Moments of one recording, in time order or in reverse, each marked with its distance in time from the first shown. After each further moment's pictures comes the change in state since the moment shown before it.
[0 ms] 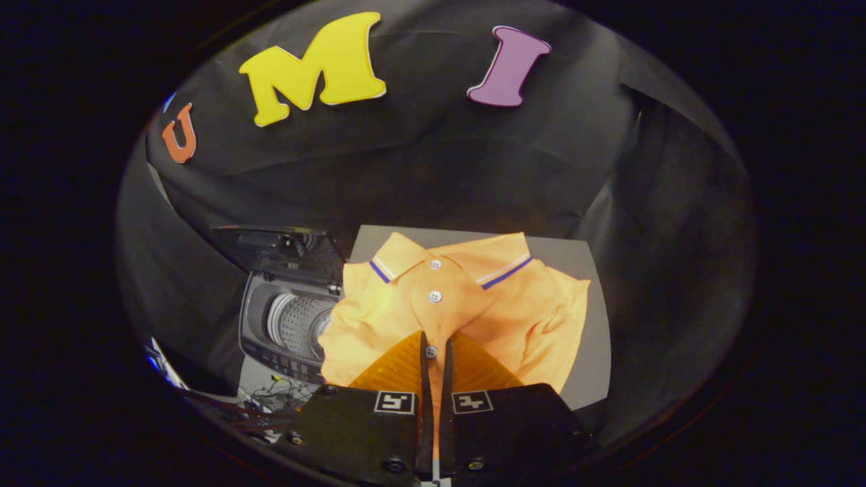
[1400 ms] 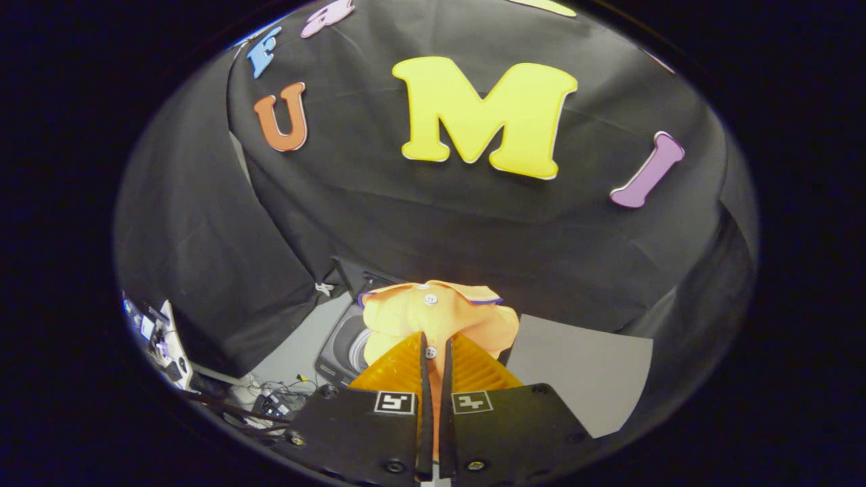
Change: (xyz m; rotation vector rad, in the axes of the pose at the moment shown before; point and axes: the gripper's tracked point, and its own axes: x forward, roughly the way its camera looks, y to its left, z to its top) arm -0.057 0.242 0.066 -0.269 -0.134 0.240
